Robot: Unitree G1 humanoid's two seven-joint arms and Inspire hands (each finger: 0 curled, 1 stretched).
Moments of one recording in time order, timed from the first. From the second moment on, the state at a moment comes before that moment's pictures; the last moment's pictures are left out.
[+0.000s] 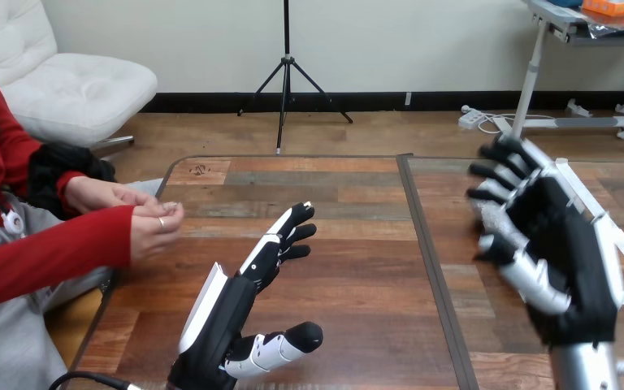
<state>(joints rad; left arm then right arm) -0.12 0.13 -0.10 0.95 0.20 -1.32 -0.05 -0.03 -0.10 -0.18 0.38 0.20 -0.83 0.27</state>
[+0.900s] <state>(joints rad) -0.12 0.13 -0.10 0.95 0.20 -1.30 -0.05 -0.19 -0.21 -0.26 0.39 0.10 -0.71 0.07</state>
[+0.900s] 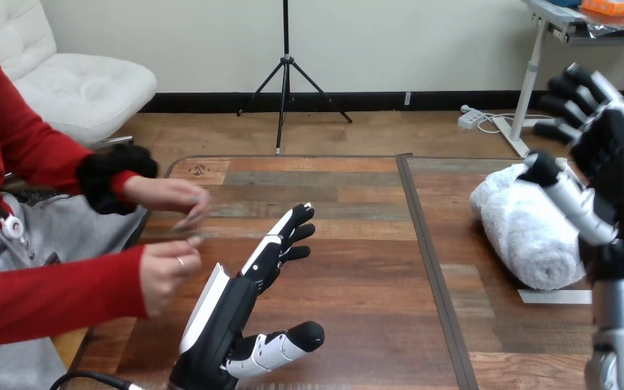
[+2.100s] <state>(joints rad) -0.12 0.13 -0.10 0.95 0.20 -1.28 -0.06 -0.43 -0.42 -0.22 0.54 -0.25 -0.21 -0.11</state>
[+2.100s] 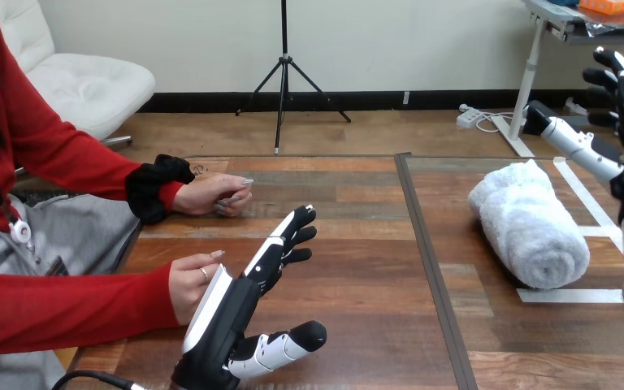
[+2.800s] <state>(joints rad) -0.12 0.12 -0.10 0.95 0.20 -1.28 -0.06 -0.65 -0.48 -0.14 0.85 -0.32 0.01 -0.11</state>
